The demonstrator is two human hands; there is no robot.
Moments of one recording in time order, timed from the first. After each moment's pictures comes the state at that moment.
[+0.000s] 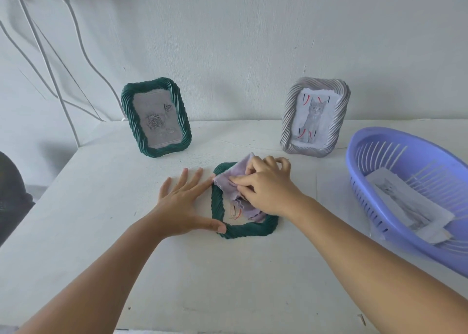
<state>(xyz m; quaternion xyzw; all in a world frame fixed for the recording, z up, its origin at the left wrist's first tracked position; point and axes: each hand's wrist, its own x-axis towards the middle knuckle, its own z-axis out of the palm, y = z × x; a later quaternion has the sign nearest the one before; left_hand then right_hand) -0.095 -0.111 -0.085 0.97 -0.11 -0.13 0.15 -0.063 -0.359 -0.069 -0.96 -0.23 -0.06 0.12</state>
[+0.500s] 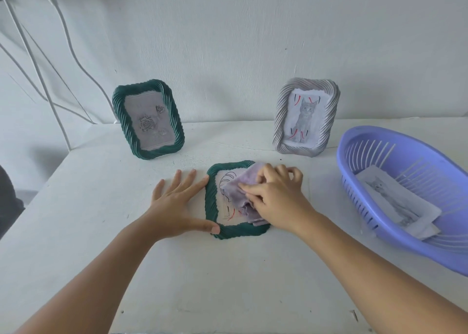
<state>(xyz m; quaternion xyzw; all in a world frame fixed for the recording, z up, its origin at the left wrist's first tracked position) -0.095 -0.110 -0.086 0.97 -0.10 -0.13 0.16 -0.087 -0.385 -0.077 -0.97 -0.18 -0.10 0.09</state>
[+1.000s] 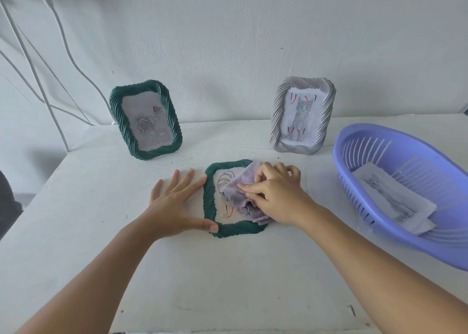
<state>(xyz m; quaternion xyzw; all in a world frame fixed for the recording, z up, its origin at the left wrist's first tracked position) -0.094 -0.111 -0.086 0.97 -0.10 -0.13 0.15 -0.082 -0.396 -0.073 -0.97 -0.21 -0.04 0.15</state>
